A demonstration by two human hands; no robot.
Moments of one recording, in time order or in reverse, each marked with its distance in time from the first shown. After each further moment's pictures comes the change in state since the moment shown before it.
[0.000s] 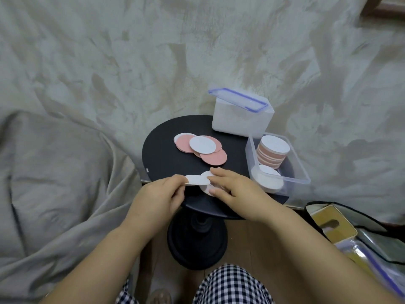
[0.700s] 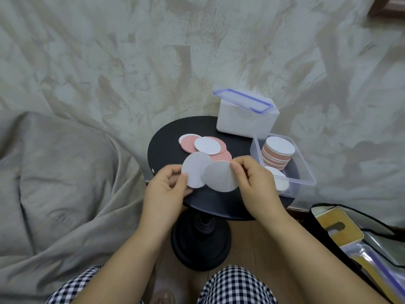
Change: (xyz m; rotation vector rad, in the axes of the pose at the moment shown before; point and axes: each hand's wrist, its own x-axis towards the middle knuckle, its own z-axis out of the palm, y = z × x) left_hand 0.009 0.031 -0.001 -0.915 0.161 -0.703; right_hand -0.005 -0.014 -0.003 0.321 0.570 0.082
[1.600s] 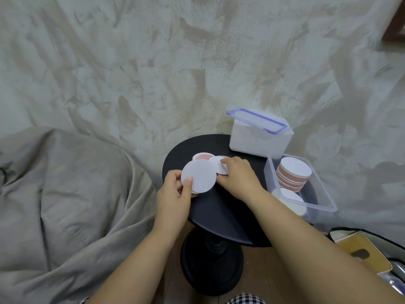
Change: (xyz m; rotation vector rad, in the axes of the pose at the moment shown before) left_hand 0.039 -0.012 -0.008 0.204 0.120 0.163; right_hand 0.083 0.005 0.049 -0.412 -0.256 0.070
